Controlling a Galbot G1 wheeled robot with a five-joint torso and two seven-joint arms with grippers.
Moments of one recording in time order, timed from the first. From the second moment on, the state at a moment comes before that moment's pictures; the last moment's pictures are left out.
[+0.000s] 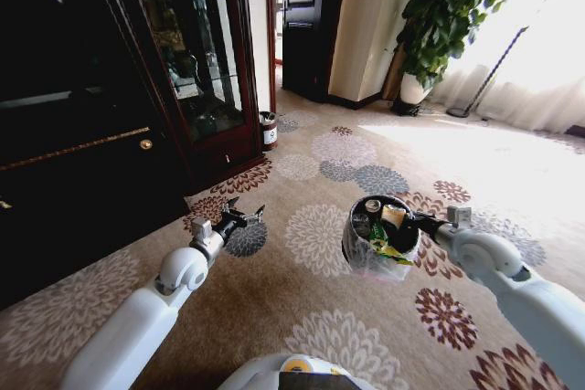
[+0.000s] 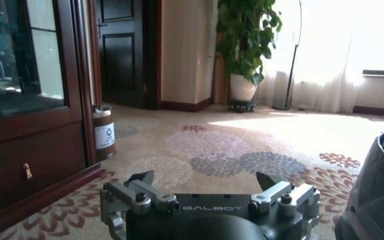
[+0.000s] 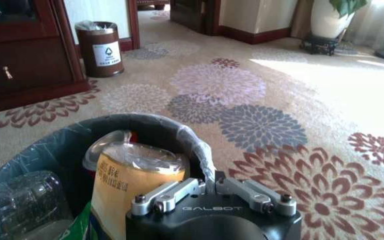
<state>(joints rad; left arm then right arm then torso) 1.19 -0.90 -0.33 -2.06 -0.65 0.28 -0.06 -1.16 0.59 0.49 1.91 1.00 -0.55 0.19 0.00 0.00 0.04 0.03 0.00</state>
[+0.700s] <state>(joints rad) 1.27 -0.90 -0.35 -2.11 -0.63 0.23 -0.06 -1.18 0.64 0.49 1.94 0.98 -0.55 0.19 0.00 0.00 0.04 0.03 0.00</state>
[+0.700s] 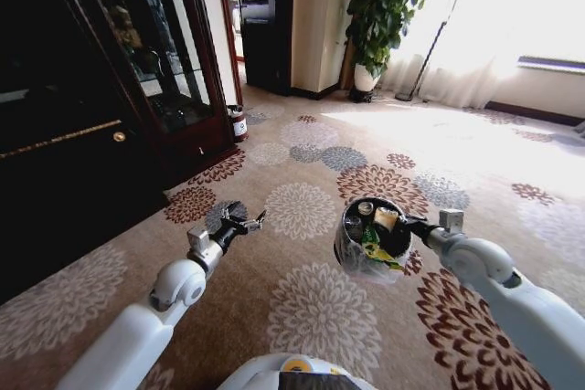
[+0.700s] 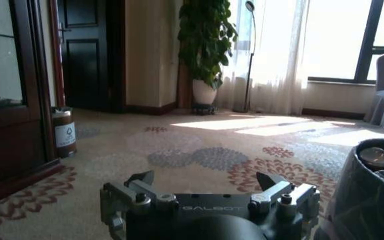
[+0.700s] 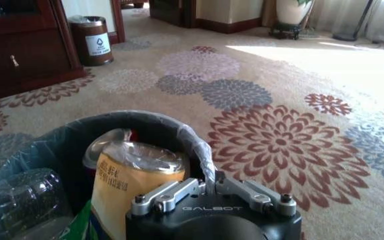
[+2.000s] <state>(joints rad) 1.25 -0.92 -0.31 -2.12 -0.59 0.26 -0.05 -1.19 0.66 0.49 1.92 0.95 -0.53 0.19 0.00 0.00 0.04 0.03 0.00</state>
